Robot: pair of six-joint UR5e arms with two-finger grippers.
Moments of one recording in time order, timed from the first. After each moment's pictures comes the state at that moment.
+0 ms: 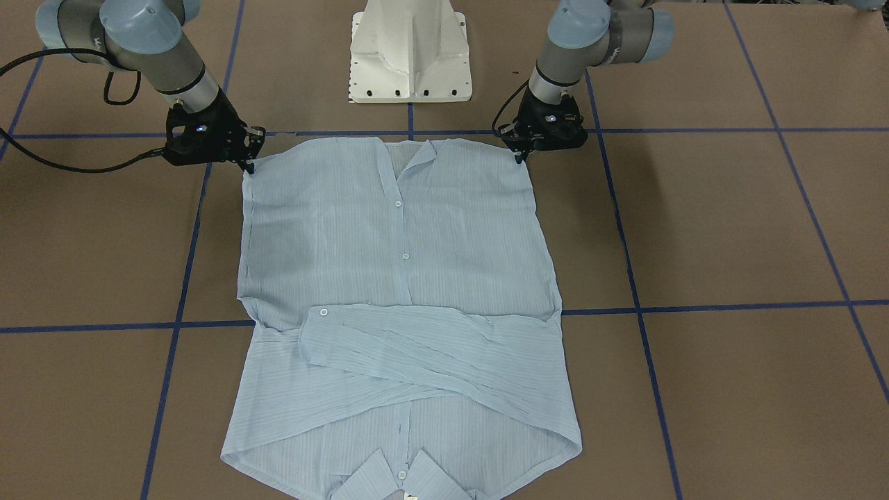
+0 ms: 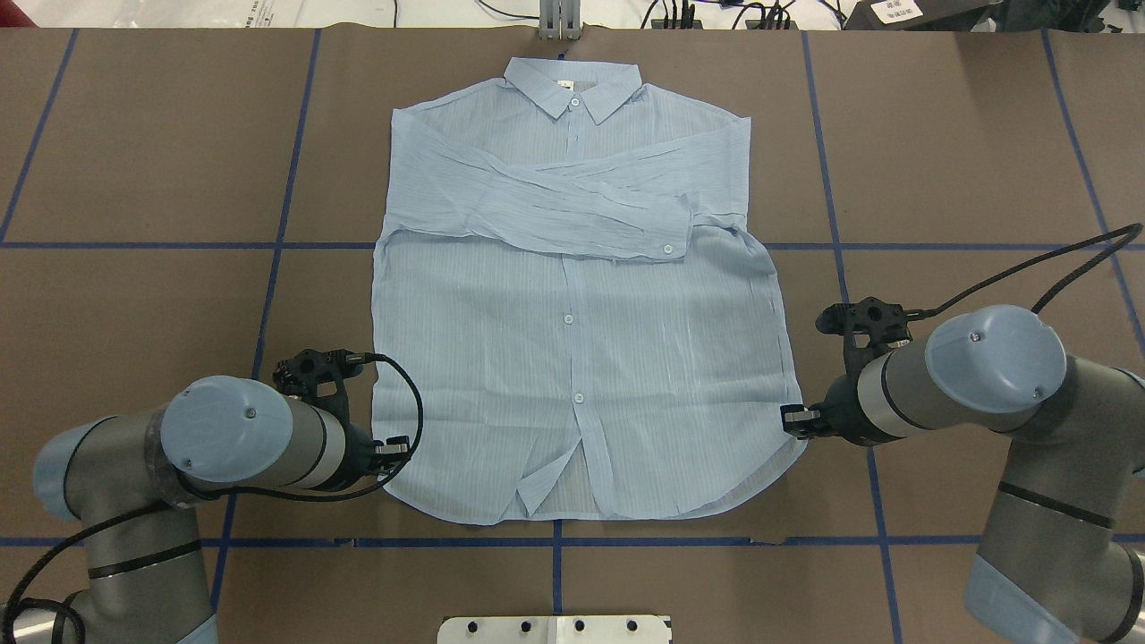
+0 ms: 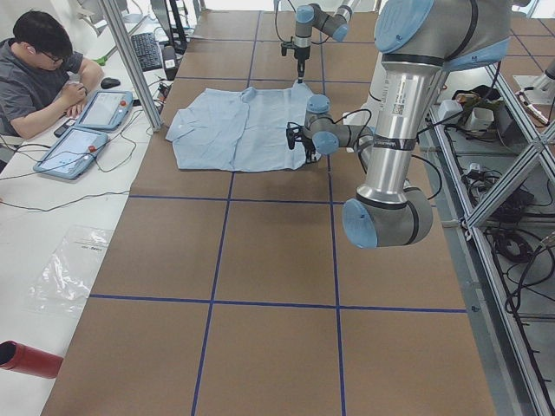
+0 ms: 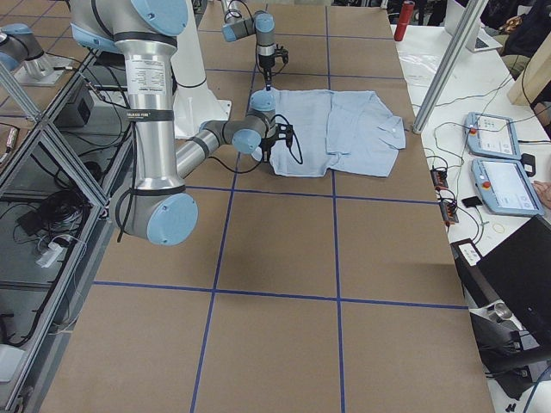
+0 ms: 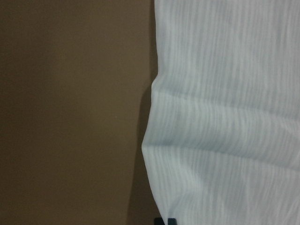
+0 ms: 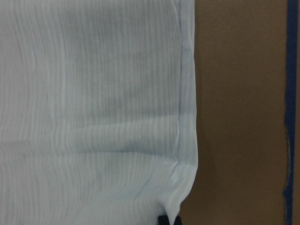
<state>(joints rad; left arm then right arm) -0.36 -1.82 -1.97 -1.81 -1.79 -1.51 0.53 -1.50 2.03 -1.26 1.95 1.22</state>
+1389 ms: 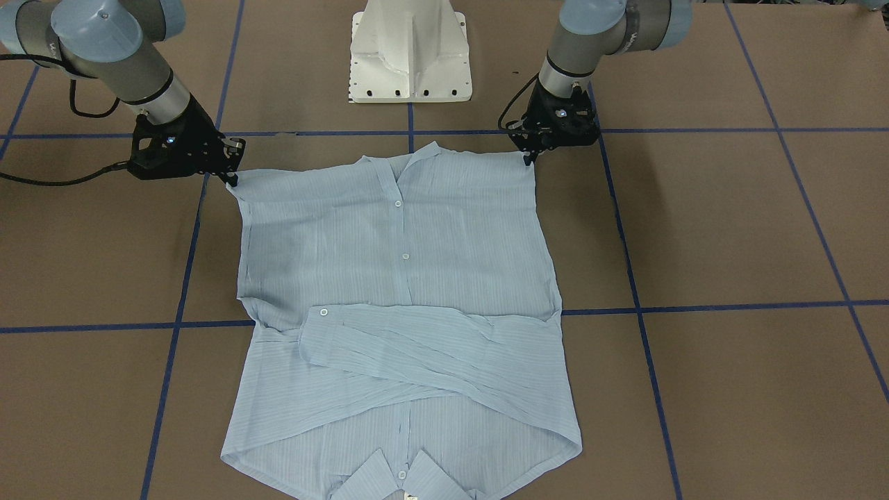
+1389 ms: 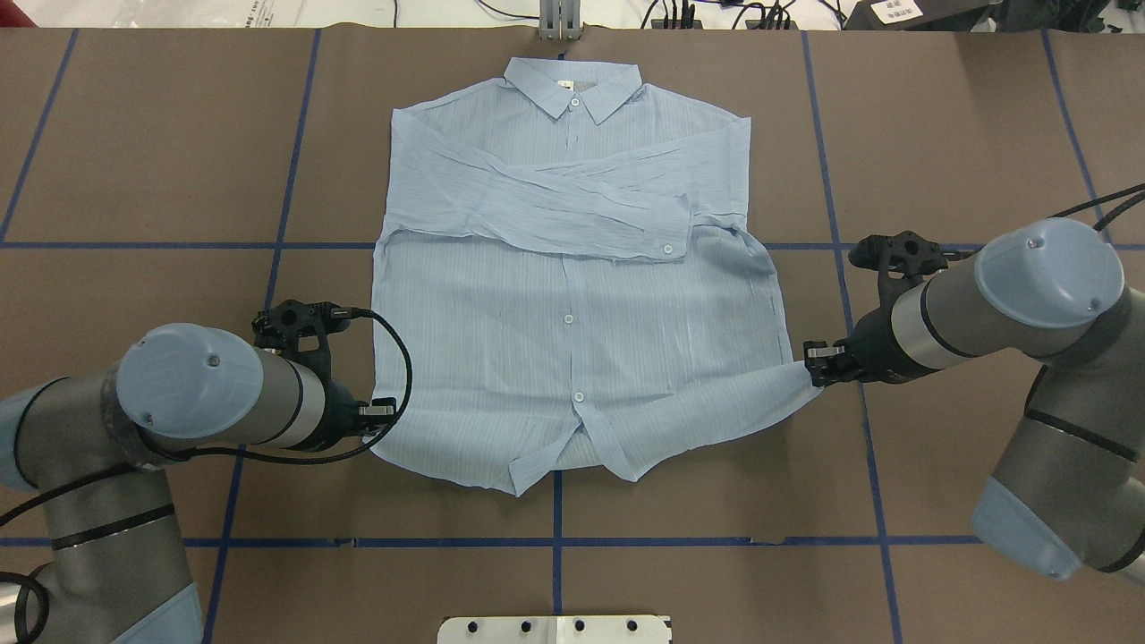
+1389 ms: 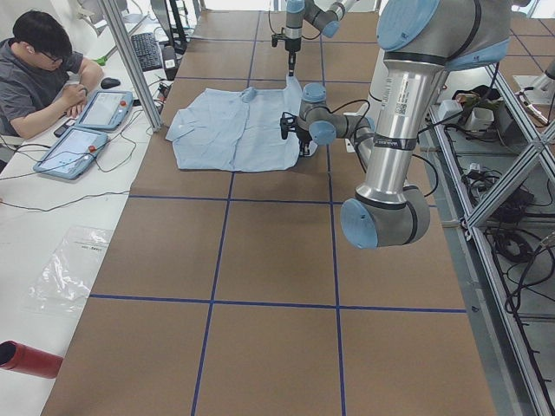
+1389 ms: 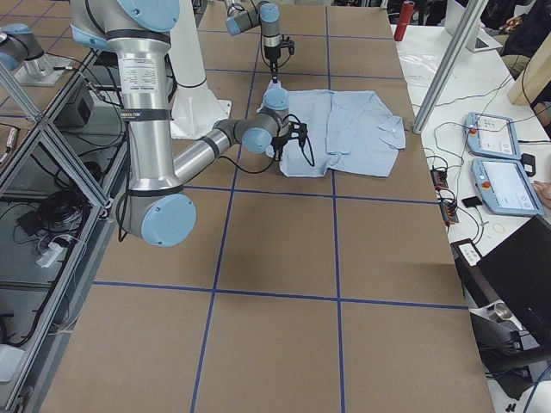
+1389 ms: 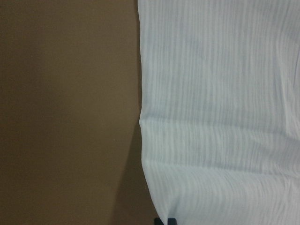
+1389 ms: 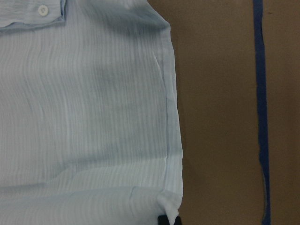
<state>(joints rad) -0.43 -1.83 -2.01 -1.76 -1.80 -1.41 0.65 -1.48 2.01 -1.26 2.05 1.20</state>
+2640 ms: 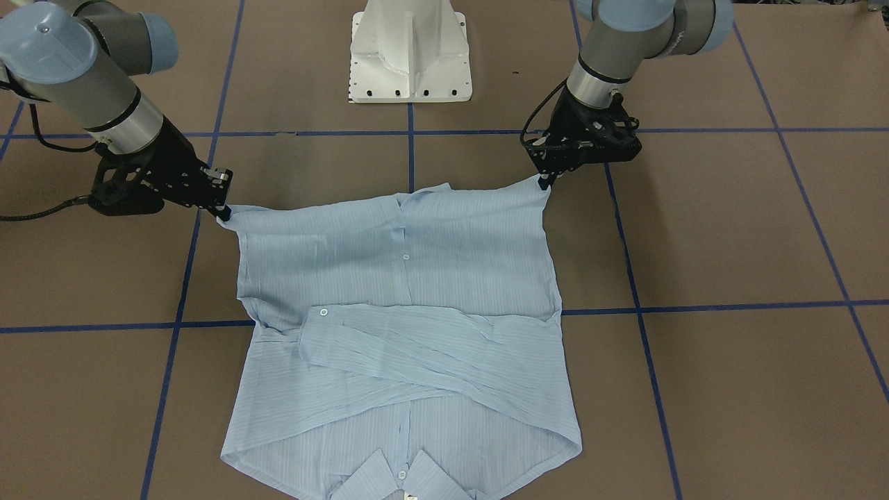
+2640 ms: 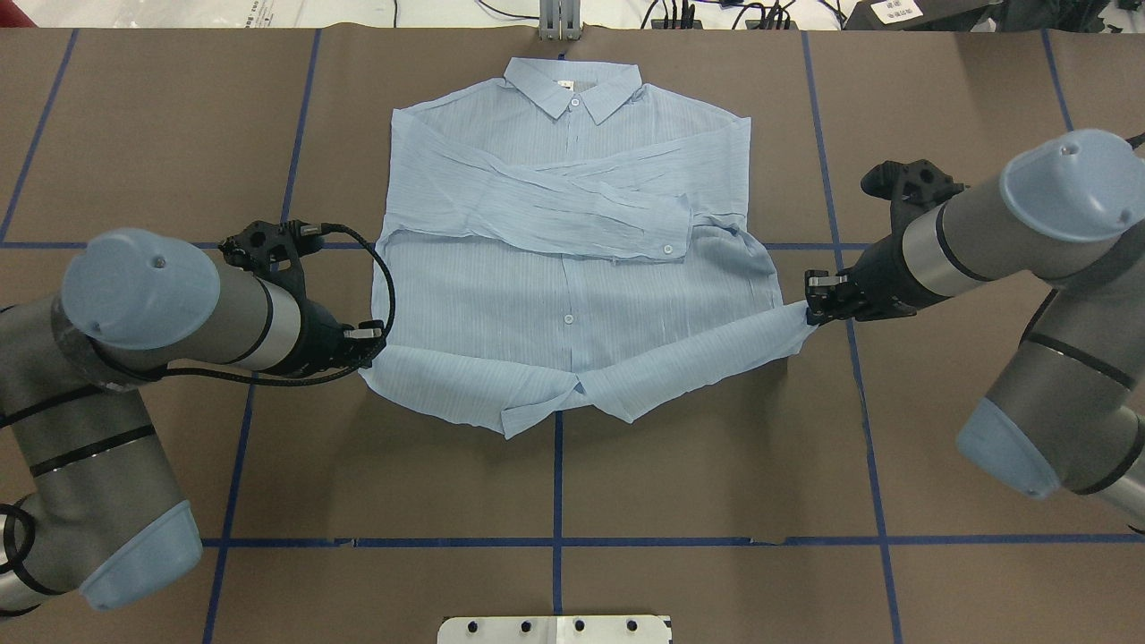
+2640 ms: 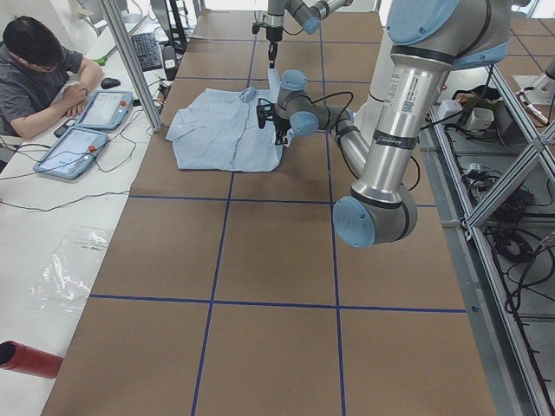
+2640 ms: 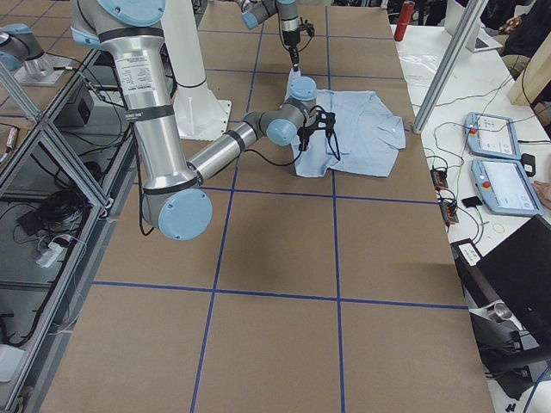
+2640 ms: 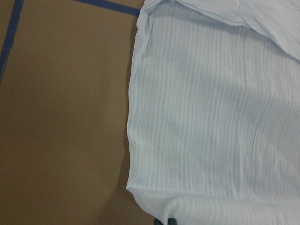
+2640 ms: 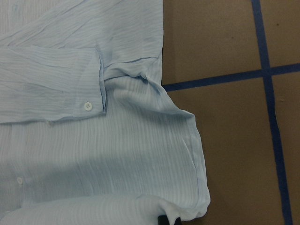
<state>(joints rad) -0.63 -1.90 -1.99 -1.78 -1.88 -1.42 0.85 -1.30 1.88 -1.26 2.17 1.21</state>
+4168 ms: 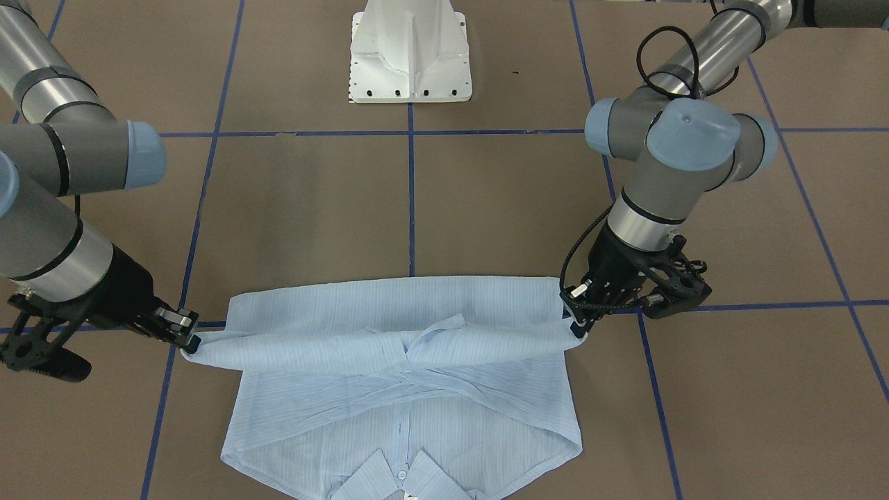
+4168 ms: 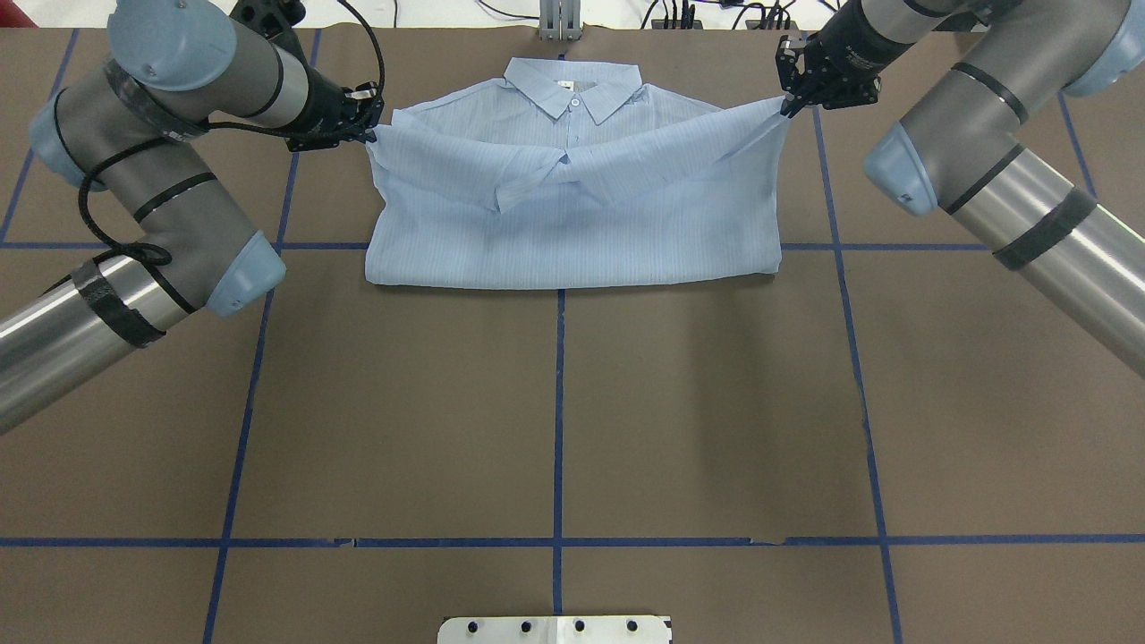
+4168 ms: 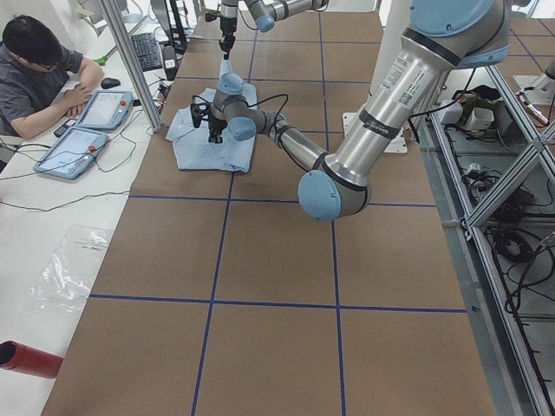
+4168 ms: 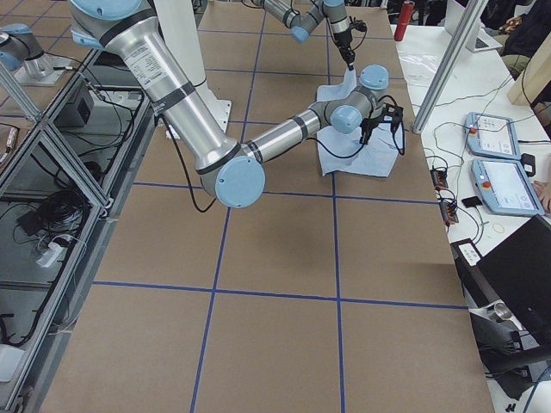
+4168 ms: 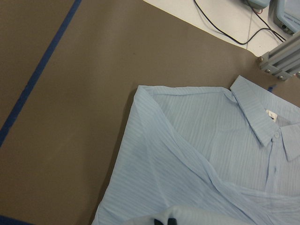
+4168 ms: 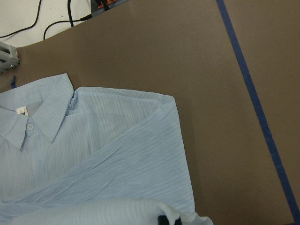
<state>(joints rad) -0.88 -2.19 -1.42 -2.12 -1.90 -1.42 1.05 -0.90 1.38 -1.25 2.23 1.20</state>
